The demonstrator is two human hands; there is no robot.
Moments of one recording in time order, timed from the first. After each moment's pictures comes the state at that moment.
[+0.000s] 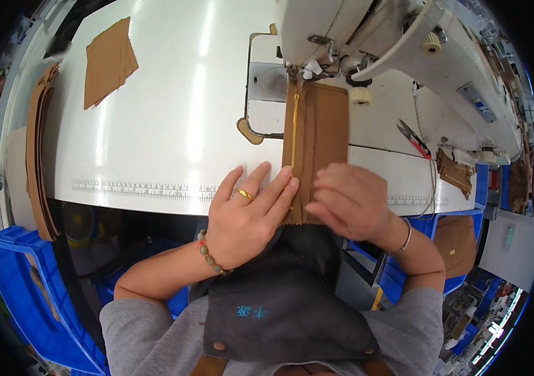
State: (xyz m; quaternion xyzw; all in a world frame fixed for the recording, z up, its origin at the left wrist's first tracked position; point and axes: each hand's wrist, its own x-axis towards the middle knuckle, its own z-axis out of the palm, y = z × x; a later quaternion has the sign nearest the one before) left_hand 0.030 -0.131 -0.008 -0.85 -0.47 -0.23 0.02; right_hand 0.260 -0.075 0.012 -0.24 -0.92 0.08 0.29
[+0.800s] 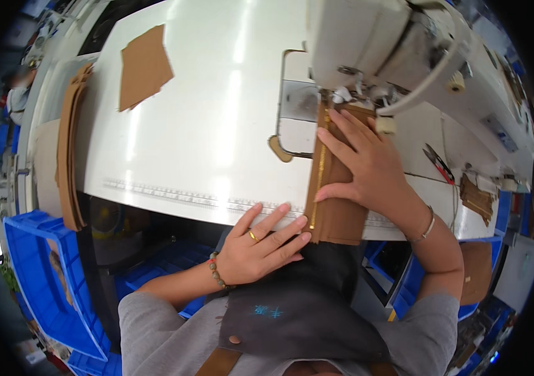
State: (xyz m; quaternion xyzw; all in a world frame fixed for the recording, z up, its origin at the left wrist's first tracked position) left_hand 0.002 -0.163 -0.023 -0.87 -0.43 -0.22 0.00; right_hand 0.249 -0.009 0.000 -0.31 -0.93 0.04 0.19
